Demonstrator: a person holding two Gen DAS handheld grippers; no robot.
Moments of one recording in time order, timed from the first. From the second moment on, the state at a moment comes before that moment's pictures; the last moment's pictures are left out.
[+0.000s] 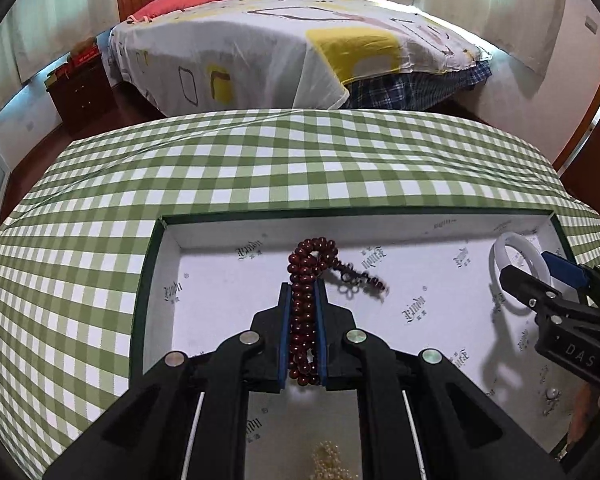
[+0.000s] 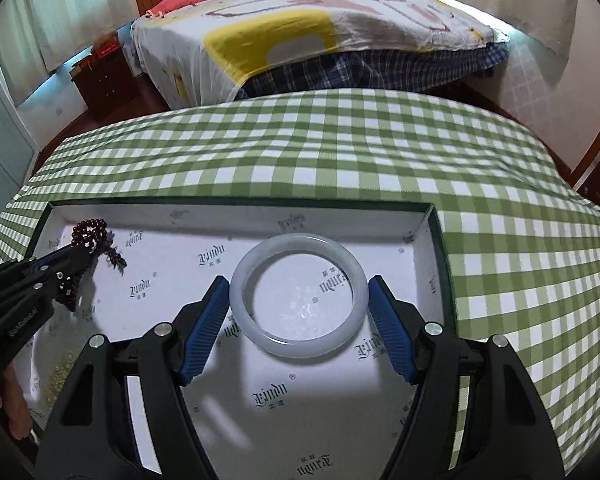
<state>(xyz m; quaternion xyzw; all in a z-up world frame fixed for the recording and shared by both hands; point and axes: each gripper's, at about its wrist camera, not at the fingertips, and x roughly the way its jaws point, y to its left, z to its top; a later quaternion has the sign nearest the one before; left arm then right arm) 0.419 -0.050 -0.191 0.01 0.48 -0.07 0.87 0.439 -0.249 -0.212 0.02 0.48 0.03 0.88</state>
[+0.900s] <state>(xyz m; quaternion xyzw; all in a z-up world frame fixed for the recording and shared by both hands) 0.295 -0.013 -0.106 -0.04 0.28 -0.04 0.96 0.296 -0.248 -0.127 0.02 0.29 0.04 0.96</state>
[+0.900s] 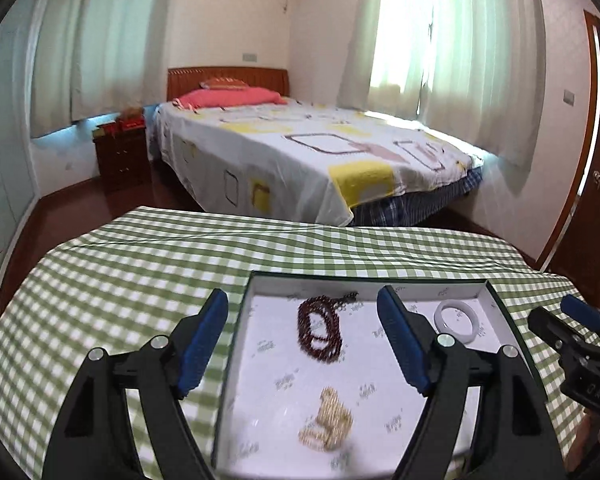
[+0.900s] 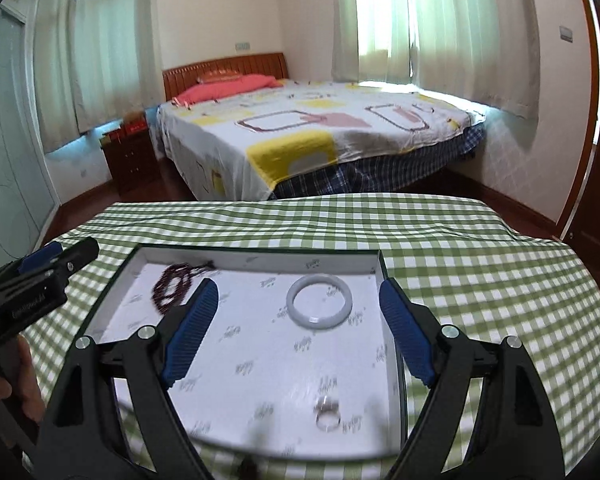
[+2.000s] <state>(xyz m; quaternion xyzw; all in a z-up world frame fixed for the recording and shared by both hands) 0.145 0.011 -0.177 -0.04 0.34 0.01 0.94 0.163 -0.220 -0.209 0.01 0.37 0.07 0.93</state>
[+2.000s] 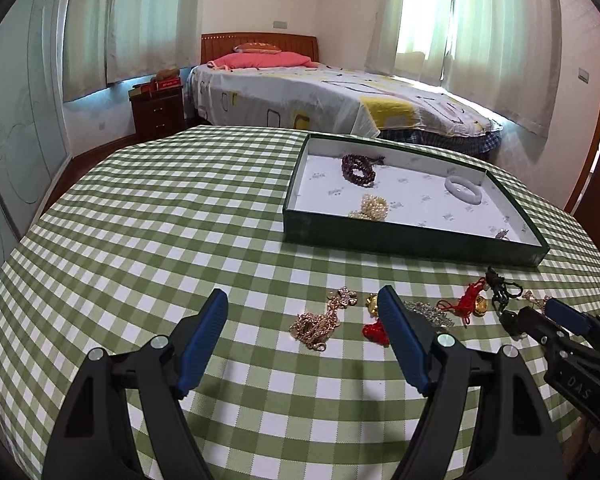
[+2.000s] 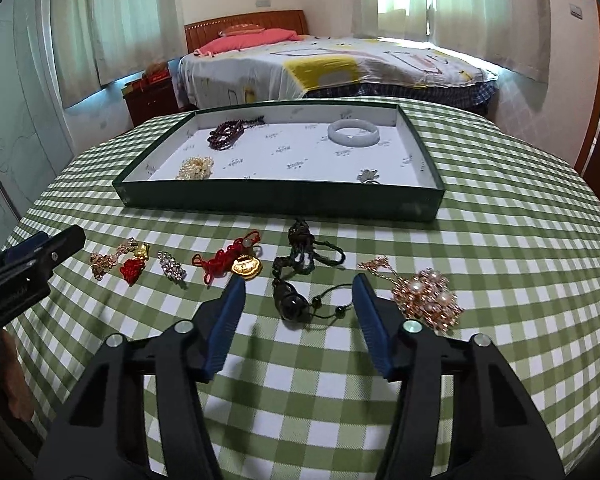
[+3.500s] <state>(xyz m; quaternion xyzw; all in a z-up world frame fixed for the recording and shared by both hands) 0.172 -0.037 -0.204 0.01 0.41 -0.06 0.91 0.160 -0.244 -0.225 0.05 0.40 0.09 0.91</state>
